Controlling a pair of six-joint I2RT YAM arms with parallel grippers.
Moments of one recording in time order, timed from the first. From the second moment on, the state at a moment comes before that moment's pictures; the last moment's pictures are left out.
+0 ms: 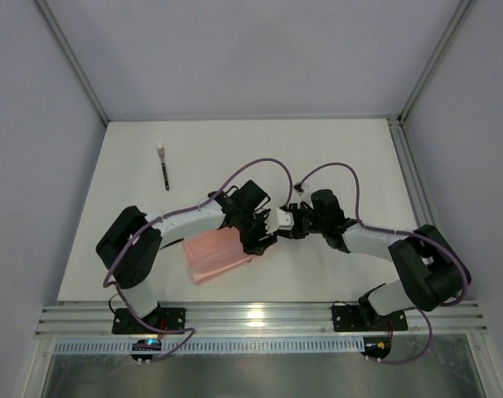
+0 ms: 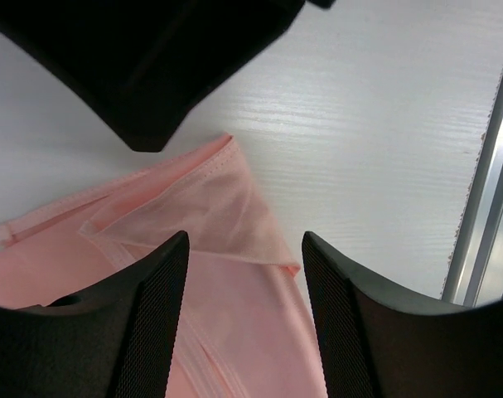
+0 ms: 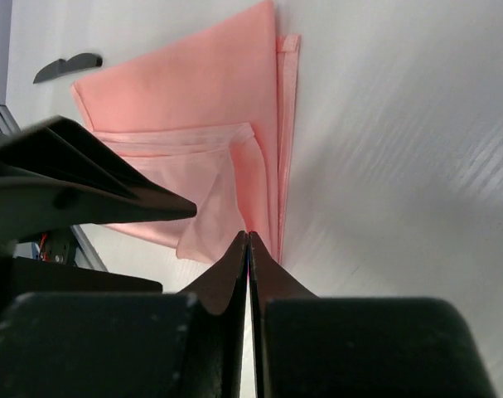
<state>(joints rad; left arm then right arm) -0.85 1.74 1.14 -0.52 0.44 0.51 0.49 1.45 0.53 0.31 -0.48 0.53</state>
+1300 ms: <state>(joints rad) -0.73 1.48 0.81 -0.77 0.22 0.66 0.65 1.58 0.48 0.47 -0.52 0.69</state>
